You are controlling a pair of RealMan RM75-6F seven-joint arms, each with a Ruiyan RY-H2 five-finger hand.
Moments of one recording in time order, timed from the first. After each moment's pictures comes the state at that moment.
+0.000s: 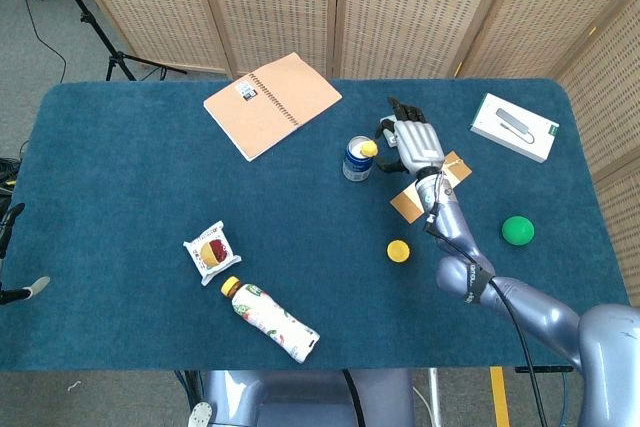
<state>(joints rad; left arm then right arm) -0.12 -1.06 -0.09 -1.58 1.39 1.41 -0.10 0.99 -1.58 0.43 -1.09 -0.78 0.74 -0.20</state>
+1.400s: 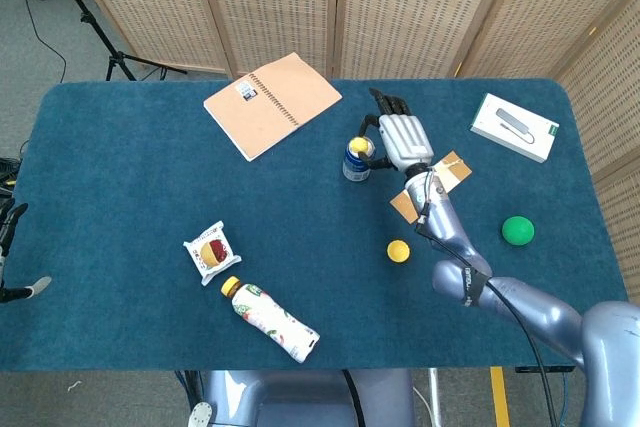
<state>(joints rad) -0.13 -1.06 -0.09 -1.57 1.38 1.37 -0.11 0.99 -1.53 0.42 -1.19 -0.90 0.81 -0.12</state>
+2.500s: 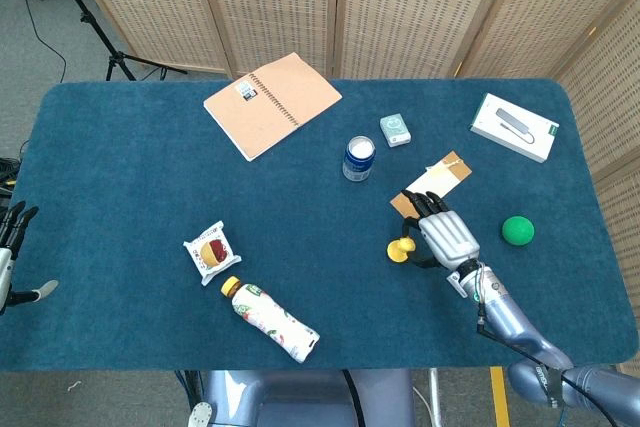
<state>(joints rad) -0.14 -1.06 -0.07 -1.58 1.40 1.38 -0.10 0.64 -1.38 0.09 -1.47 -1.30 0.98 -0.05</state>
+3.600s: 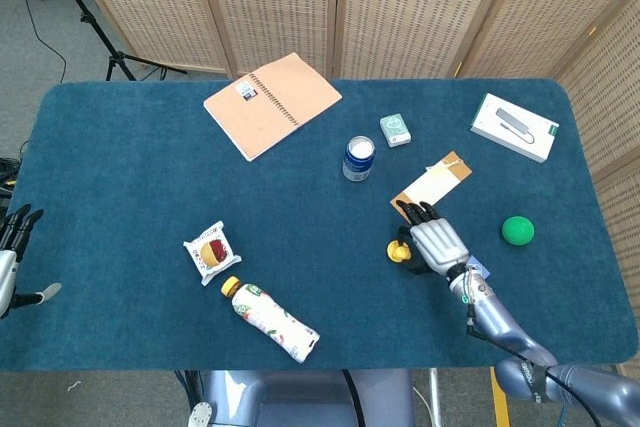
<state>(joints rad) -0.14 -1.06 -0.06 -1.58 1.41 1.37 -0.08 0.65 -1.45 0.09 -1.41 -1.25 0.91 -0.13</state>
